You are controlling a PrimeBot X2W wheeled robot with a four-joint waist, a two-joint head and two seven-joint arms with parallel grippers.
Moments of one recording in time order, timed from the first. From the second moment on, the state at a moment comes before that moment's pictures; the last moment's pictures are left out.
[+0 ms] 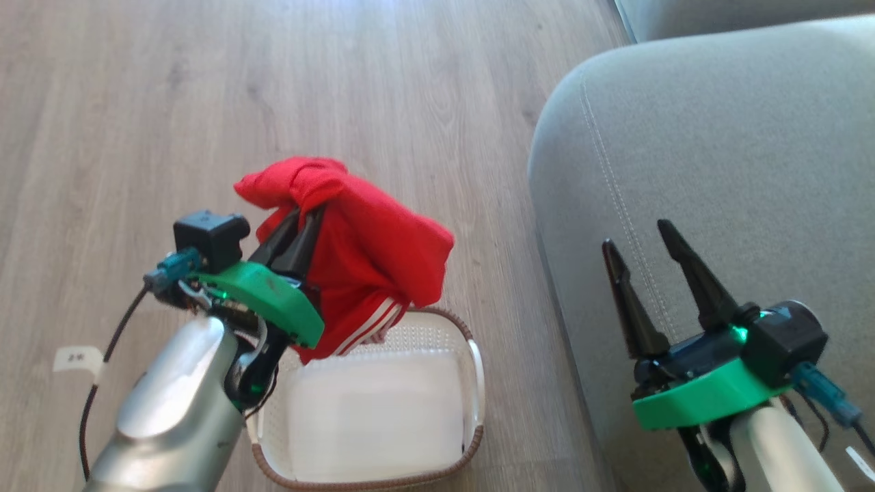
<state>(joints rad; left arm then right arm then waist) -0.48 0.24 -0.53 0.49 -0.60 -0.11 -0.20 -0.06 -0.16 0.20 -0.03 0.25 0.13 -0.26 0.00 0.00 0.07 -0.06</state>
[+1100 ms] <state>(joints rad) -0.45 0.31 -0.57 0.09 -0.62 -0.02 0.01 -0.21 -0.19 0.51 0.09 0.29 0.13 -0.26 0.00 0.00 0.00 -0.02</state>
